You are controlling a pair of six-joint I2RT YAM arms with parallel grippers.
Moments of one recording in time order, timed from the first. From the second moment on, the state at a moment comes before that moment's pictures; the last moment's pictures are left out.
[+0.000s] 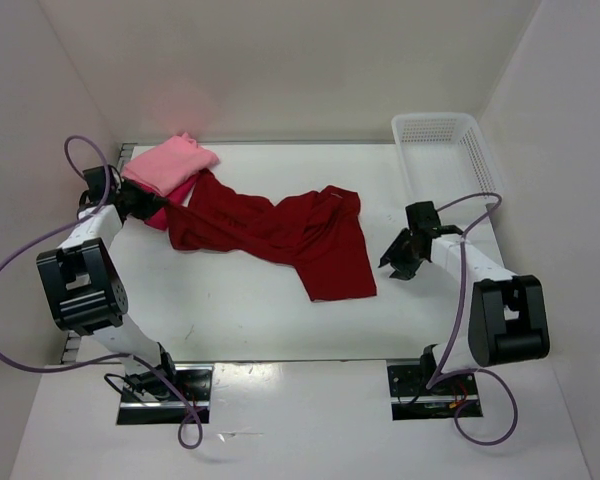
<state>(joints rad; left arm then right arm) 0.36 1.68 1.15 -0.19 0.41 -0.85 0.09 1.40 0.81 -0.56 -0.08 0.81</state>
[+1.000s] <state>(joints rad) 0.36 1.59 0.98 -0.17 0.45 -0.84 0.33 1.44 0.76 -0.66 -0.06 0.94</state>
